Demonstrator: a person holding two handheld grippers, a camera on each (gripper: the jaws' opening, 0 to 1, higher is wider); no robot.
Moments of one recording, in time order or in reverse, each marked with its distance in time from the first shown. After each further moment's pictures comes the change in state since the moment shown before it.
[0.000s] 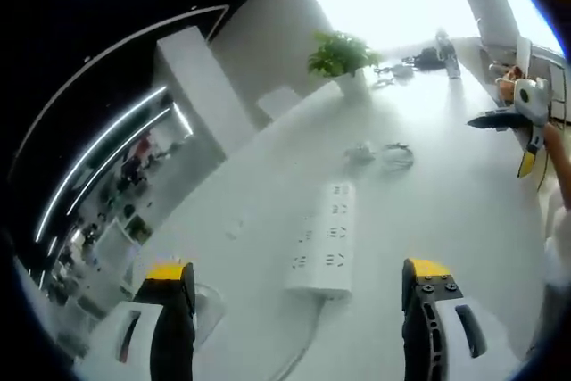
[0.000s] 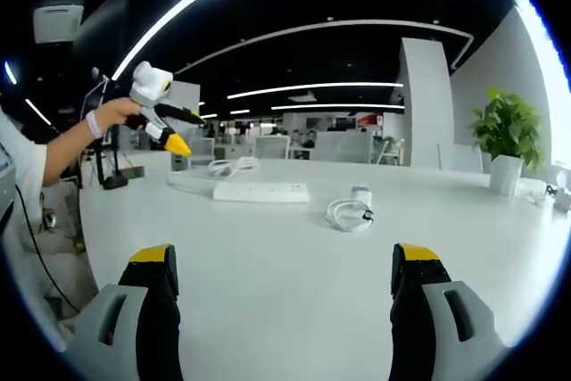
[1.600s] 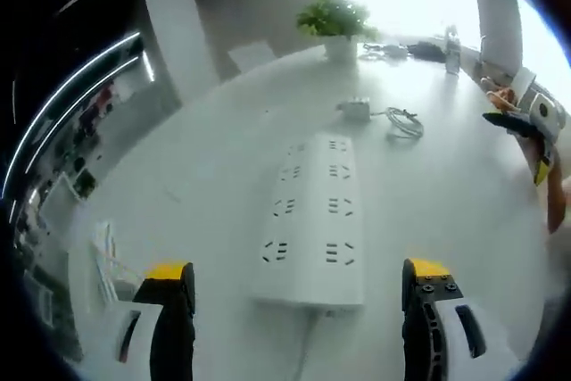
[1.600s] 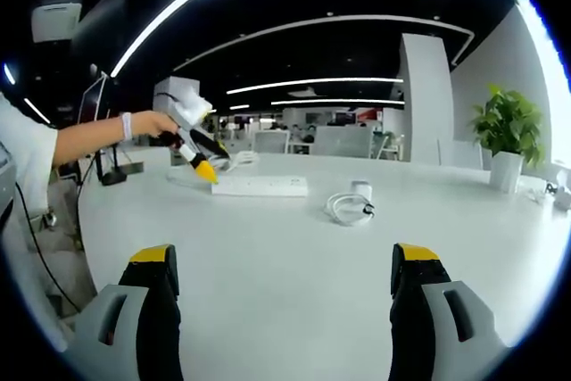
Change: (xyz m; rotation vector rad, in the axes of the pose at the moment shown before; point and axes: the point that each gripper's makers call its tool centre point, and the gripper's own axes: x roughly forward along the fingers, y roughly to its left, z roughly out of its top) left arm 0.098 -0.020 -0.048 -0.150 0.175 -0.257; right arm 0.003 -0.002 -0.008 0.002 0.028 -0.002
